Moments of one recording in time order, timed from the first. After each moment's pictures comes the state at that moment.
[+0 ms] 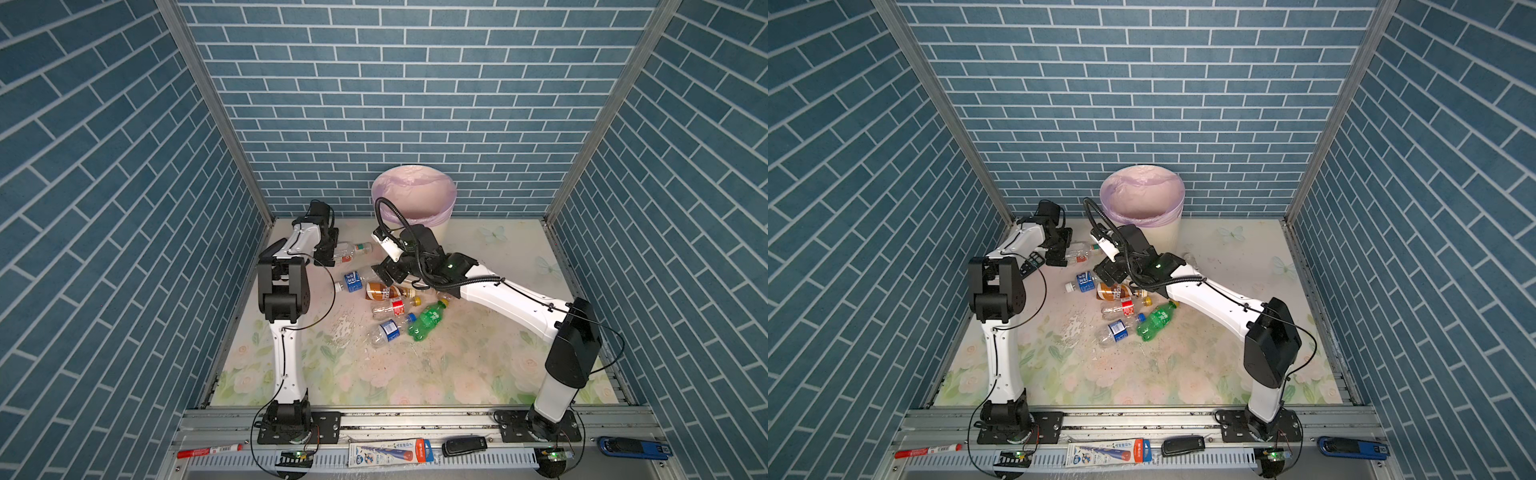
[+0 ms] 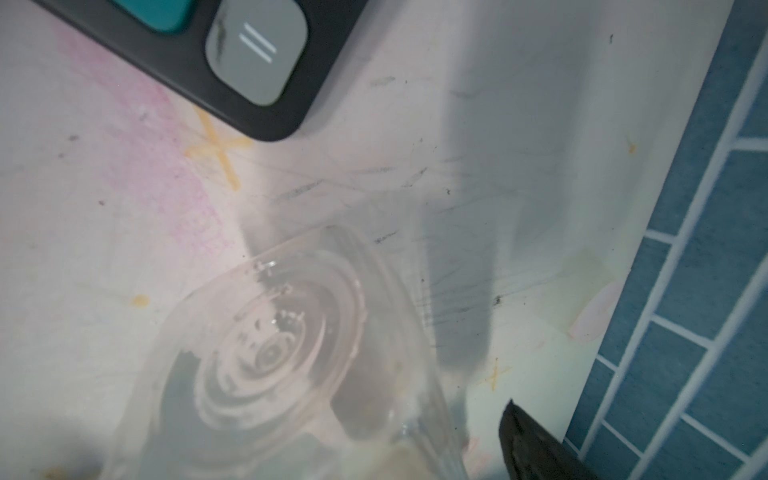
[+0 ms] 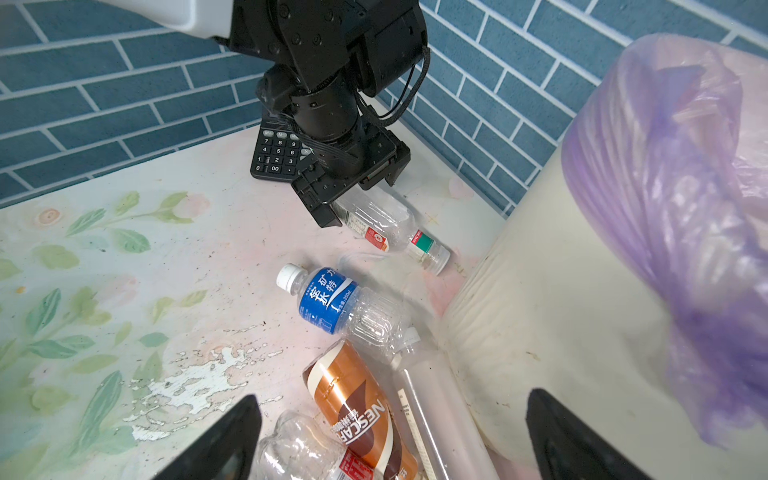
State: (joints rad) left arm -0.03 2.31 1.95 -0.81 0.03 -1.54; right arm 0.94 1.78 1.59 -0.34 0.08 -0.18
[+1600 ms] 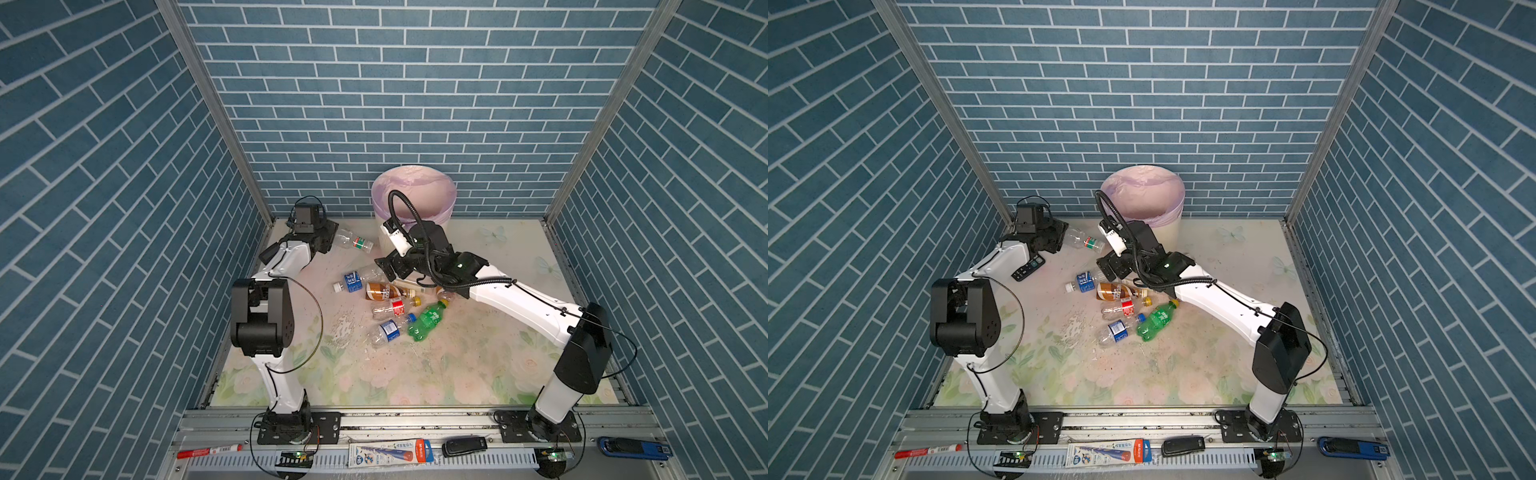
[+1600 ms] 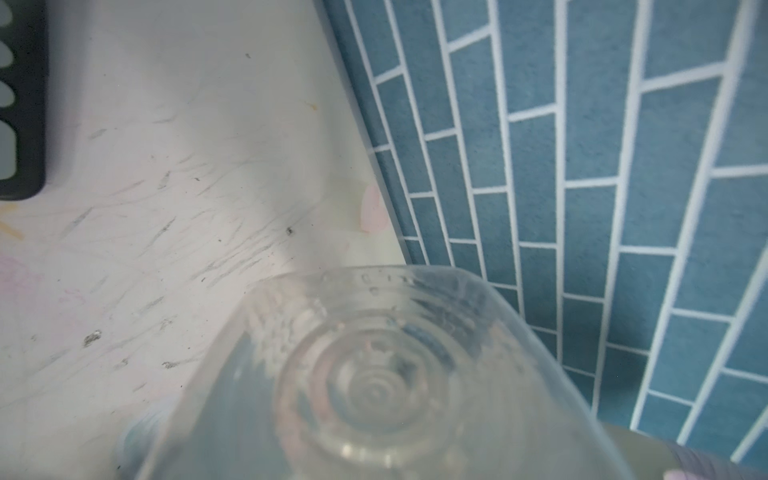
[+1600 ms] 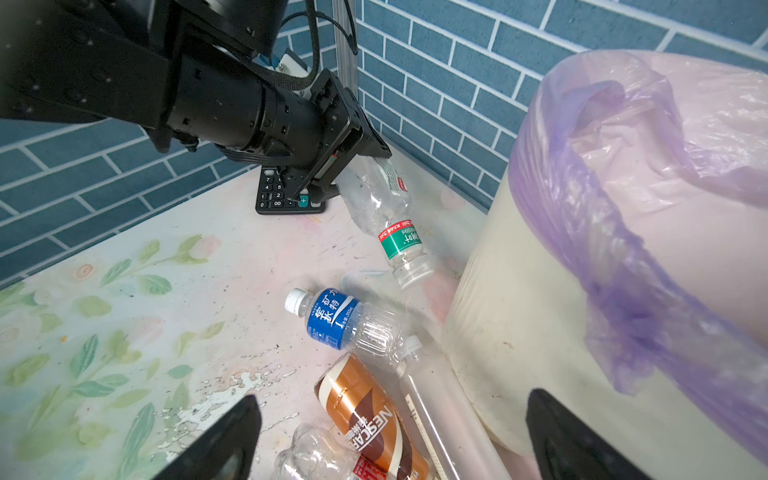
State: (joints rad) left arm -0.03 1.84 1.43 -0.20 0.16 -1.17; right arm 0.90 1.71 1.56 -0.32 0.03 -0.05
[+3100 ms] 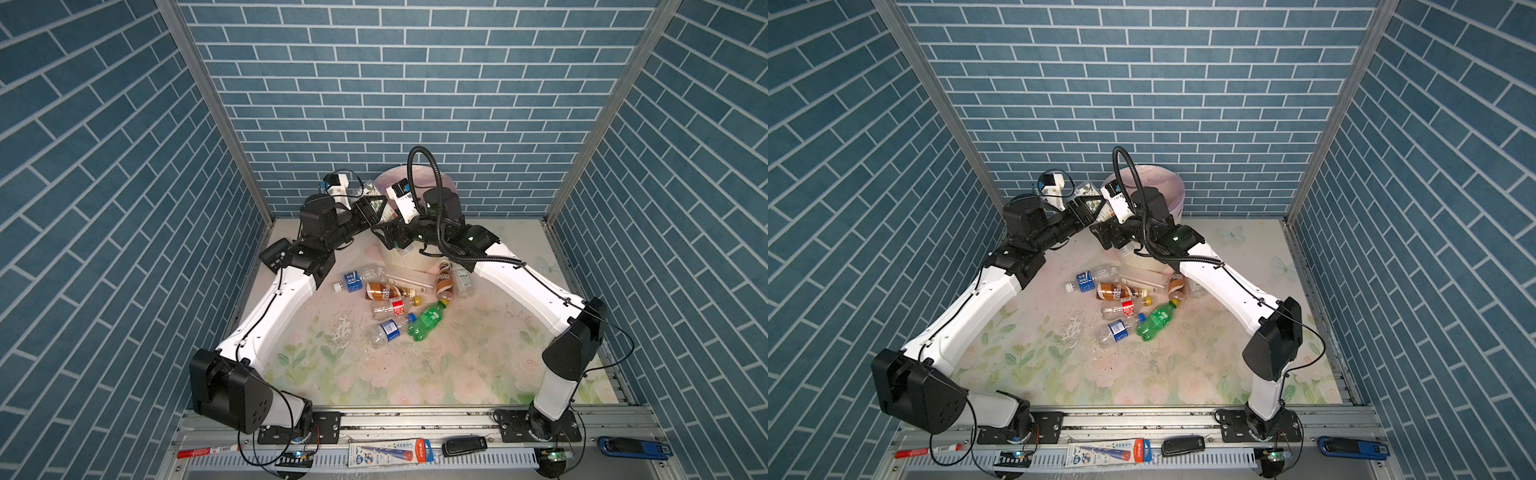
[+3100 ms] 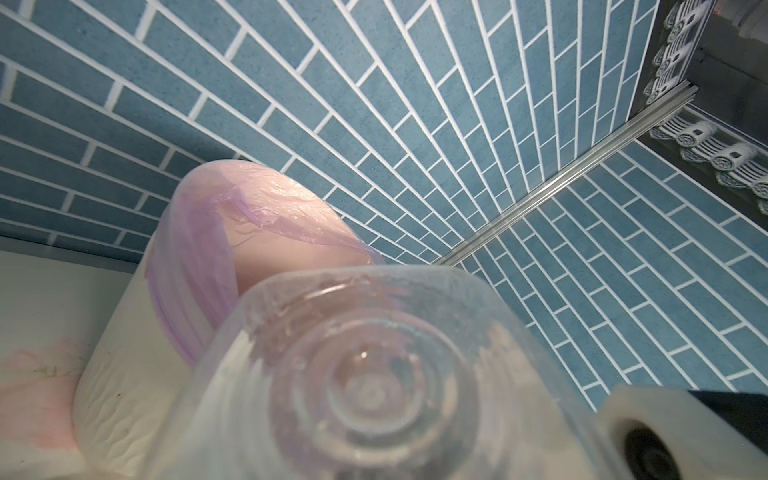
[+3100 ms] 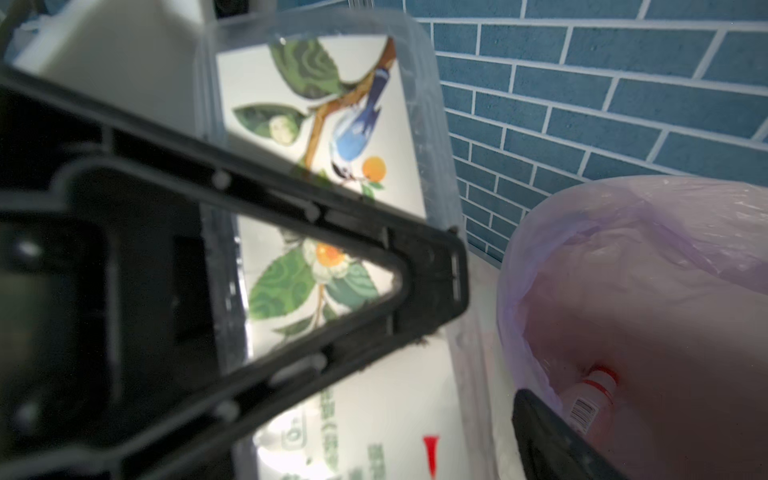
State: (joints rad) left arm -0.34 1.41 1.34 0.01 0.34 -0.82; right arm 0.81 1.80 1.85 -0.36 -0.20 0.07
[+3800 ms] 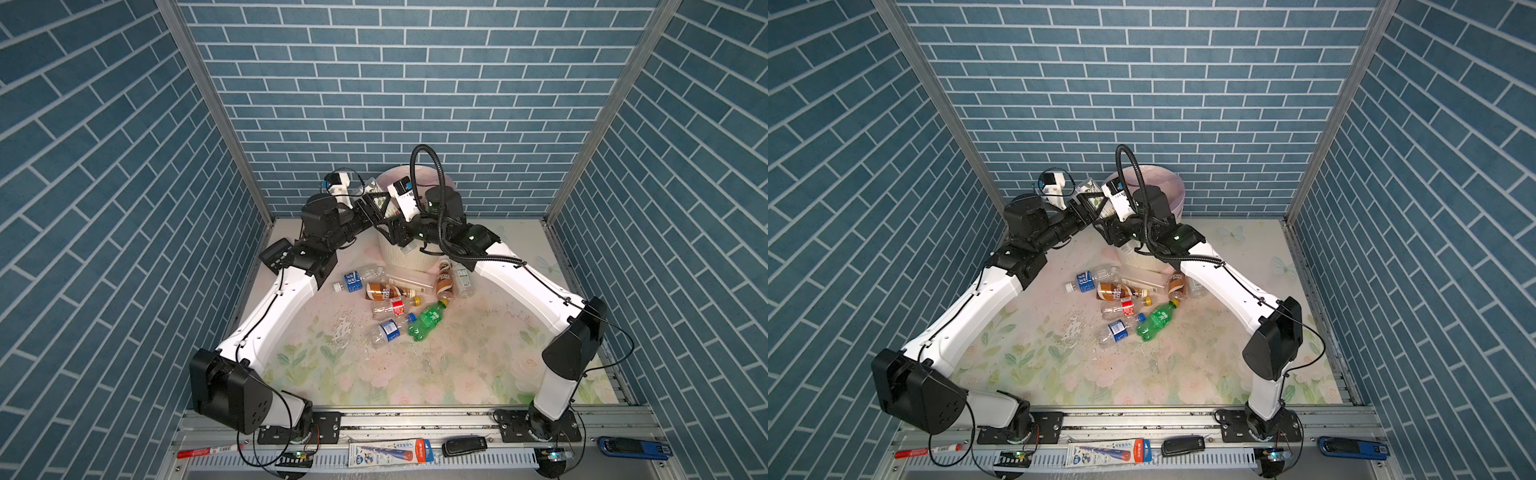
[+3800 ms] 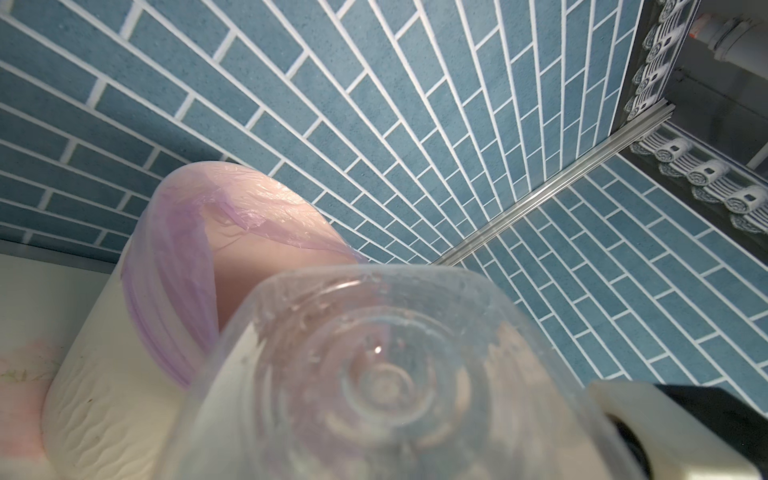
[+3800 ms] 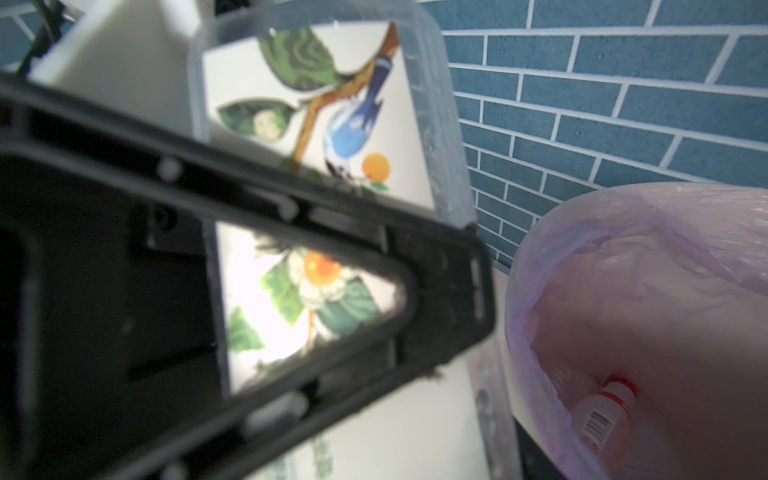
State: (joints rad) left arm -0.35 1.41 1.35 0.03 0.32 -0.86; right arm 0.79 1.80 1.85 -0.32 -0.23 0.10
